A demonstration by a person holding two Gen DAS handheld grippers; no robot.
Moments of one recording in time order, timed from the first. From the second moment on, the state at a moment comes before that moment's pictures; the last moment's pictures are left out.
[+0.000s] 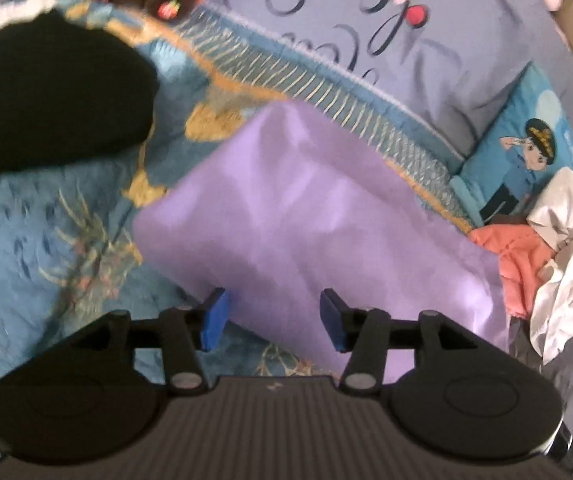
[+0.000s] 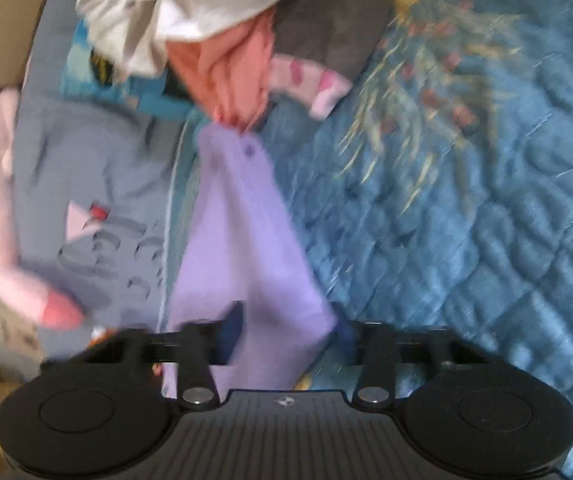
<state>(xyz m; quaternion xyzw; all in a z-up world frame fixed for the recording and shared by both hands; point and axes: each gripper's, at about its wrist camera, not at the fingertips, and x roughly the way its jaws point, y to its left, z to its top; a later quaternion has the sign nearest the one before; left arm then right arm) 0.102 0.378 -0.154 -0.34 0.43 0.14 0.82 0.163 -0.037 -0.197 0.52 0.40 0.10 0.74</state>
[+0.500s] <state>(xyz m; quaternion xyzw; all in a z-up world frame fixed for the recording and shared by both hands) 0.075 0.414 -0.184 -0.44 0.40 0.23 0.77 0.149 -0.054 -0.195 0.50 0.40 0.09 0.77</state>
